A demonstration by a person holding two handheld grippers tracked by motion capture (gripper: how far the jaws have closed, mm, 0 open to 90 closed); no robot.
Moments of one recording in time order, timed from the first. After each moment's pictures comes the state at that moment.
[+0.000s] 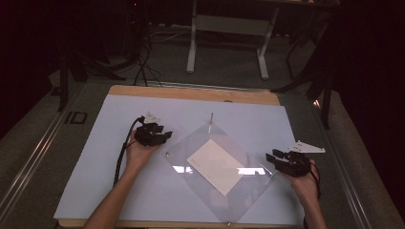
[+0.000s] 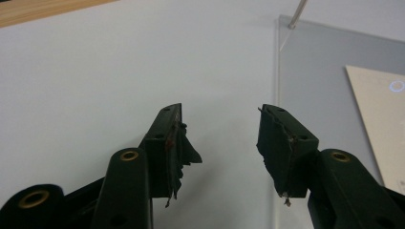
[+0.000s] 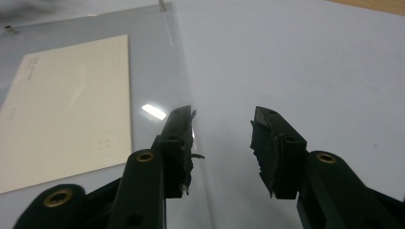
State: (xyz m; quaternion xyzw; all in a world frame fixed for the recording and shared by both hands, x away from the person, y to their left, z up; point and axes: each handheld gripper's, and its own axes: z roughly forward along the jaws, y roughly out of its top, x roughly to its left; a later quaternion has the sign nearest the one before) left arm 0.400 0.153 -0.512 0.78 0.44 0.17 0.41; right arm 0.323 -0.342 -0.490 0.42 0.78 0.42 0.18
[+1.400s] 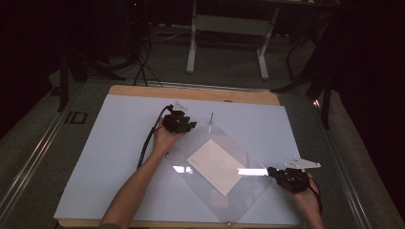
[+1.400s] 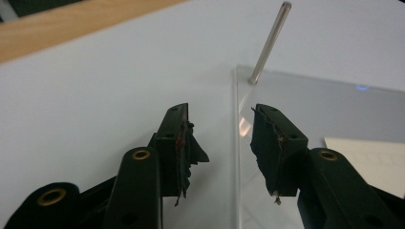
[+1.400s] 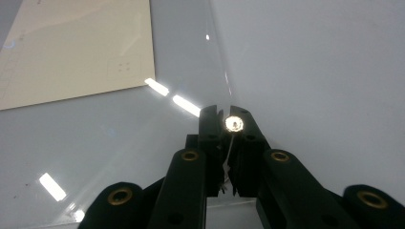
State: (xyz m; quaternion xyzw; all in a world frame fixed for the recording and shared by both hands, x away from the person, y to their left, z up) left arm 0.464 0.079 -0.514 0.81 0.38 0.13 0.43; right arm 0.290 -0.343 -0.518 0.41 0.82 0.38 0.16
